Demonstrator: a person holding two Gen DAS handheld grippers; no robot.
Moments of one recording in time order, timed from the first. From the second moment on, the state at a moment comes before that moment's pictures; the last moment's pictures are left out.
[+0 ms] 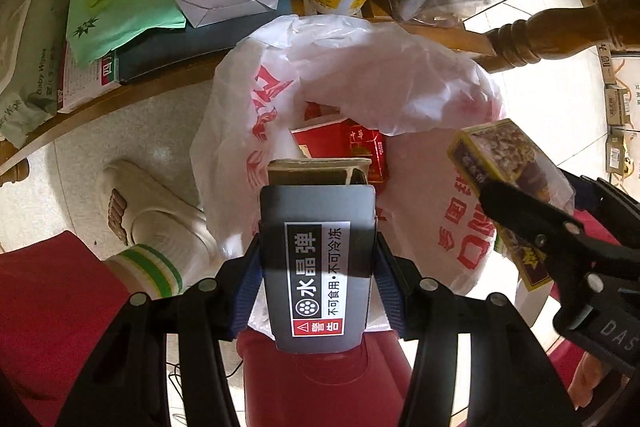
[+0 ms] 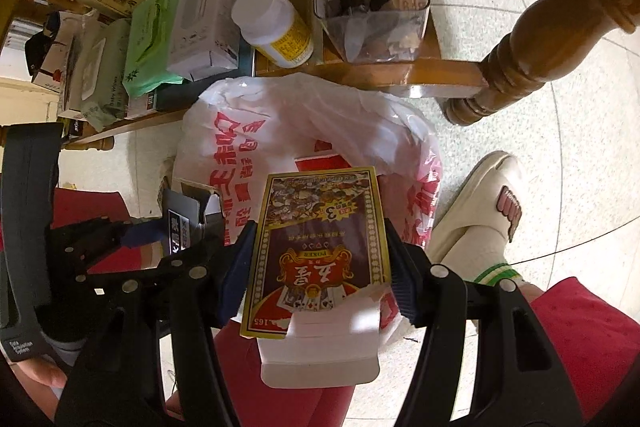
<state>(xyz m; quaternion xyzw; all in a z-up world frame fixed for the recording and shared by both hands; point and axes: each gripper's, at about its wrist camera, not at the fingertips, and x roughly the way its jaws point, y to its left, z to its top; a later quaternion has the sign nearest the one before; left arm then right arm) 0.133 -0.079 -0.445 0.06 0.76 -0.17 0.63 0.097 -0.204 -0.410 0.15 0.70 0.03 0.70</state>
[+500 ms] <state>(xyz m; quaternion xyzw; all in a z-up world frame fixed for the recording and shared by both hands) 0.140 -0.074 -0.461 0.05 0.77 -0.14 0.61 0.100 -0.206 -0.426 0.17 0.71 0.02 0.68</state>
